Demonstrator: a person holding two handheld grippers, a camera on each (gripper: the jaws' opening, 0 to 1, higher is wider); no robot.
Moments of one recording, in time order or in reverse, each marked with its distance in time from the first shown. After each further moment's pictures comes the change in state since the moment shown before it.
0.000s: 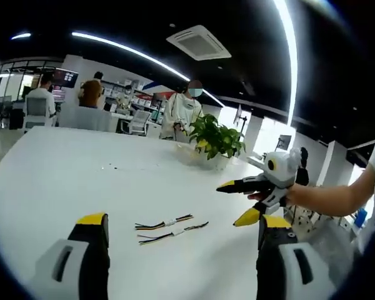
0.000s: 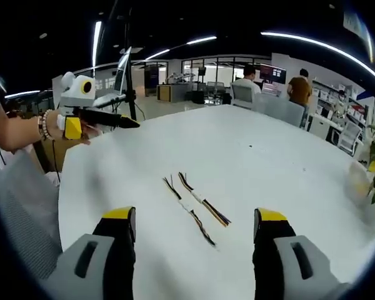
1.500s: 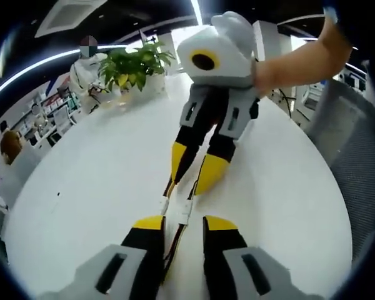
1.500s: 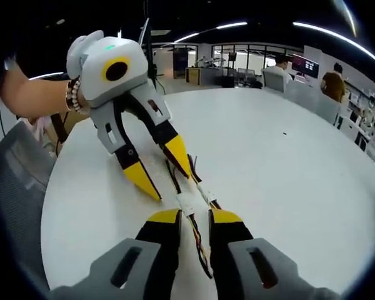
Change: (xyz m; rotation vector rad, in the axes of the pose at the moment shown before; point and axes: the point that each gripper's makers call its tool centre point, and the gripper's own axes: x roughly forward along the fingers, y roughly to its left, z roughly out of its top) left arm 0.129 -0.001 -0.084 0.731 0.457 -0.333; right arm 0.081 0.004 -0.025 -0.102 0.106 0.203
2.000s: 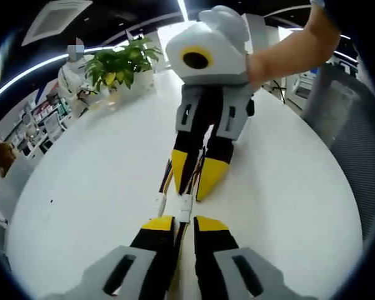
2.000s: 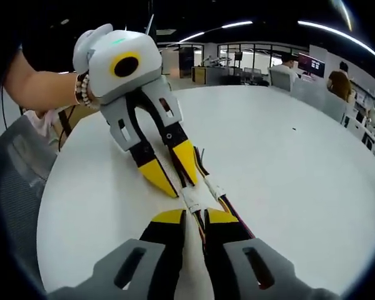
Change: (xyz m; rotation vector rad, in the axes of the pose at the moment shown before) left arm 0.018 0.000 -0.013 0.088 0.023 -0.056; right arm 0.018 0.006 -0.013 -0.006 -0.005 0.051
